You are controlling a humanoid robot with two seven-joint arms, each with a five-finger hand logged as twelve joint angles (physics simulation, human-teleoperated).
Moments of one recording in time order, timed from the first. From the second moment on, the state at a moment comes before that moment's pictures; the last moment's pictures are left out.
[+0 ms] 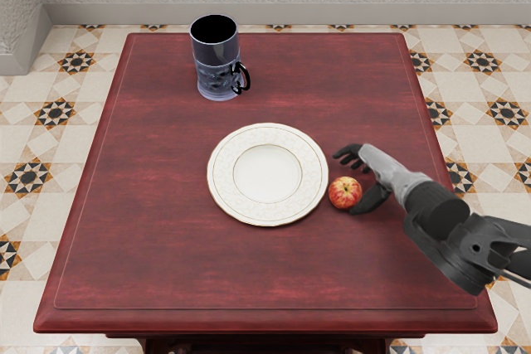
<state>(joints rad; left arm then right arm) 0.00 0.00 -0.25 -0.11 -0.25 0.04 0.13 0.72 -0.64 0.27 1.75 -1.19 -0.43 -0.61</state>
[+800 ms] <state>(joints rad) 0.00 0.00 -0.25 -0.11 -0.25 0.04 0.13 0.73 -0.64 0.27 1.75 -1.20 -0.37 -0.61</state>
